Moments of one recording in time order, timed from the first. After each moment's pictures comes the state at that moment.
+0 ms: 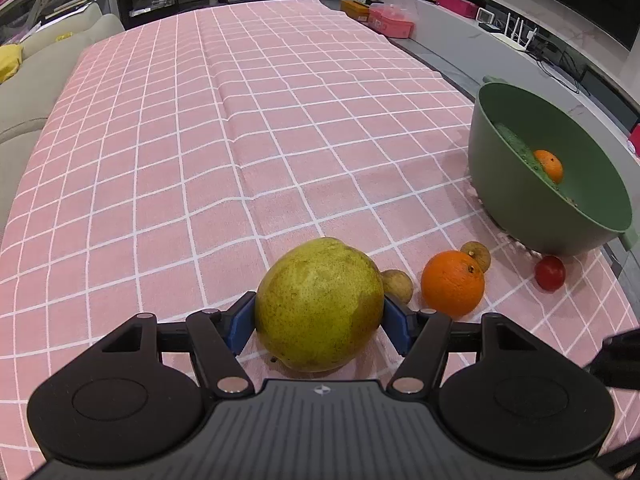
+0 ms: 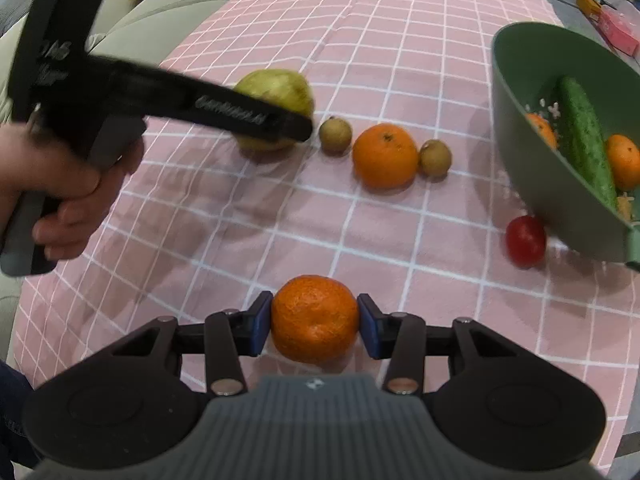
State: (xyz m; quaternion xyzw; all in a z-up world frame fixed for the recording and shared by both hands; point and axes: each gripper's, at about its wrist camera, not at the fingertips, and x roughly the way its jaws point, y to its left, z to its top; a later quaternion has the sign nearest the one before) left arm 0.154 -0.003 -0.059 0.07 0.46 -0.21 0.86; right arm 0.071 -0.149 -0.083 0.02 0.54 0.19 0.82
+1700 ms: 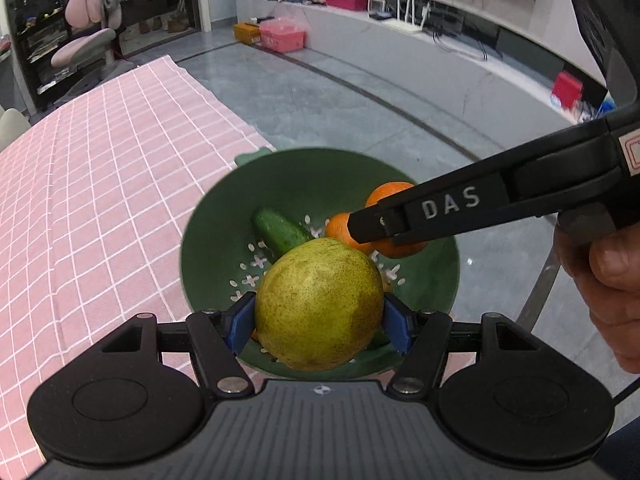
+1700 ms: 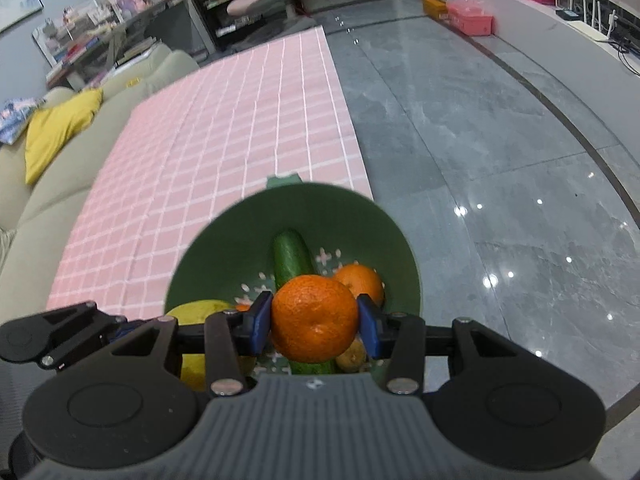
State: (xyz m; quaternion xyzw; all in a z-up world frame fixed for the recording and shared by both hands) left arm 0.138 -0.209 -0.017 0.15 0.43 -0.31 0.84; right arm 0.149 -0.348 -0.012 0.15 0.46 0.02 0.87
